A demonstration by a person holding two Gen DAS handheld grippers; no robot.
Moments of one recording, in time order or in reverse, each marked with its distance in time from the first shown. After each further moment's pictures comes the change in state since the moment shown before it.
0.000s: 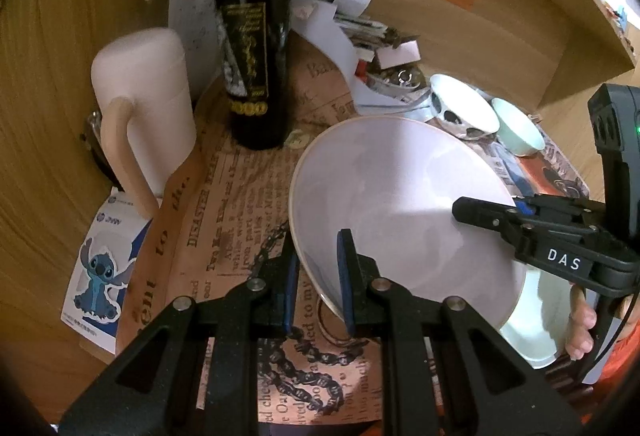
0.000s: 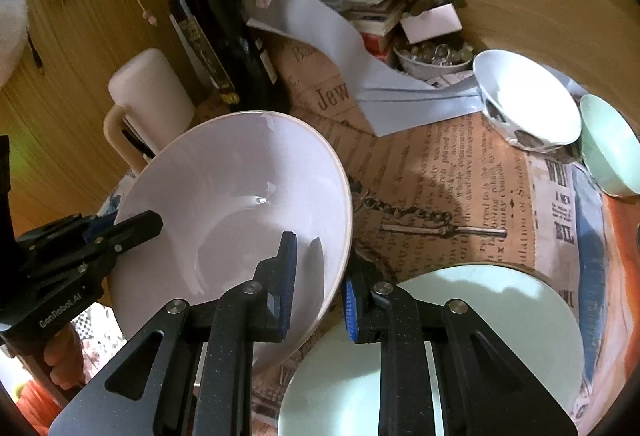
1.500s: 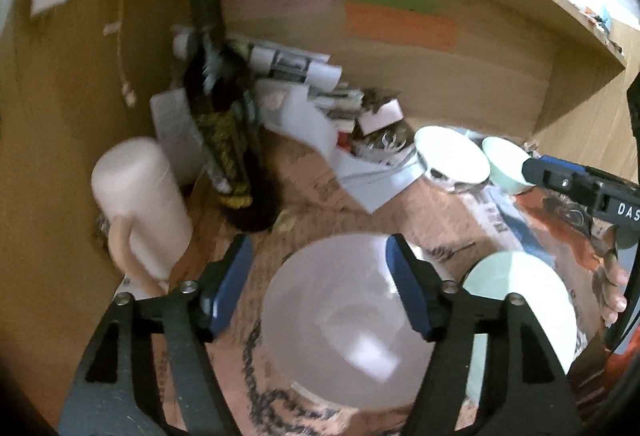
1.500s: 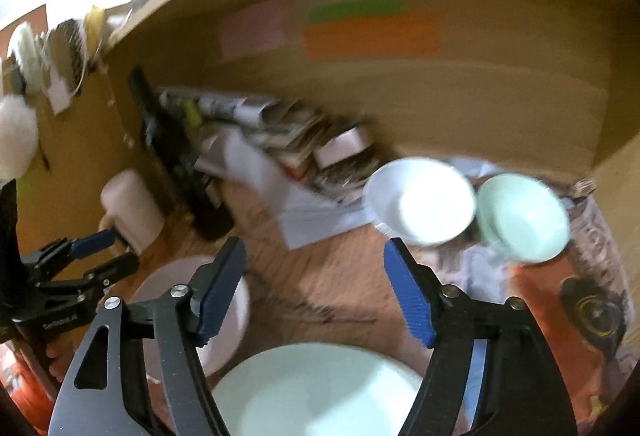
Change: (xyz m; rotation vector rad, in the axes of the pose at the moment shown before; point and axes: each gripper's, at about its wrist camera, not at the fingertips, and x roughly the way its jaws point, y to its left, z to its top) left arm -0.024 -0.043 0.049 0.111 -0.182 0.050; right arm -0.104 -0.080 0.027 0.041 -0.344 -0.081
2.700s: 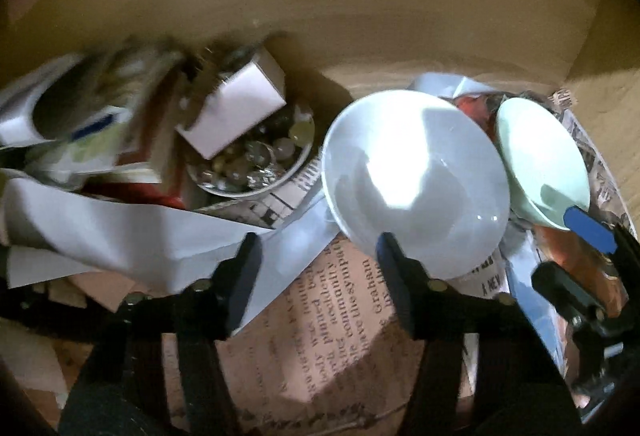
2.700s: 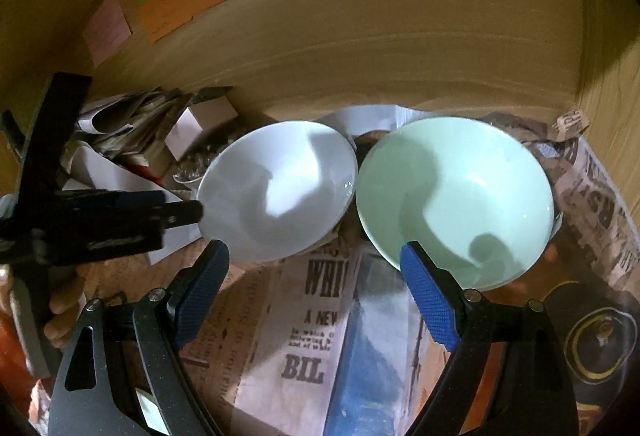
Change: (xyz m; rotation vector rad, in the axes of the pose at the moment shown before) left arm 0.233 -0.135 0.094 0.139 0.387 -0.038; right arm 0.077 -0.143 -0.007 0.182 0.128 -0.067
